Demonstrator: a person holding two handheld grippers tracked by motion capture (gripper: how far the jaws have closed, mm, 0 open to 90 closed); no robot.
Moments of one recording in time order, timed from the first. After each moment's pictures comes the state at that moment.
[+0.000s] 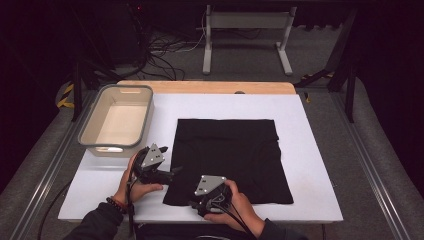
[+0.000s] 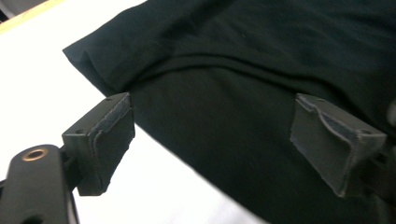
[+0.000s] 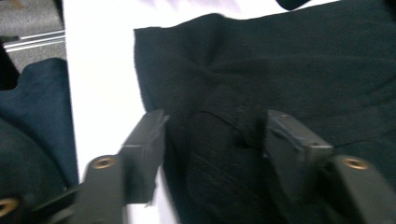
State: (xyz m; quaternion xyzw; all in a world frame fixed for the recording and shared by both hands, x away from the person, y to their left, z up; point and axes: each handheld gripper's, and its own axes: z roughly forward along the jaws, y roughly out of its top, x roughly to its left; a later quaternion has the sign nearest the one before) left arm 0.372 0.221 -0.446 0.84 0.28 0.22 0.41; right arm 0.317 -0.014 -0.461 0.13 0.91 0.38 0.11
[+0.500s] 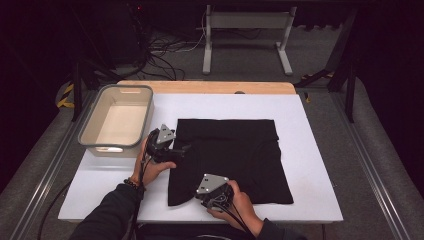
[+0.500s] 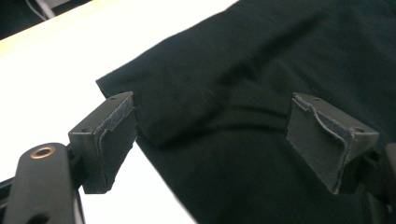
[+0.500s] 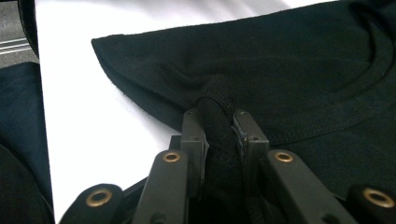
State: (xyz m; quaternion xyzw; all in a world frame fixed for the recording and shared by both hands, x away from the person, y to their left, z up) left arm 0.437 0.195 -0.442 0.80 0.36 0.23 0.42; right arm 0.318 -0.018 -0.462 0.14 0.90 0.39 0.14
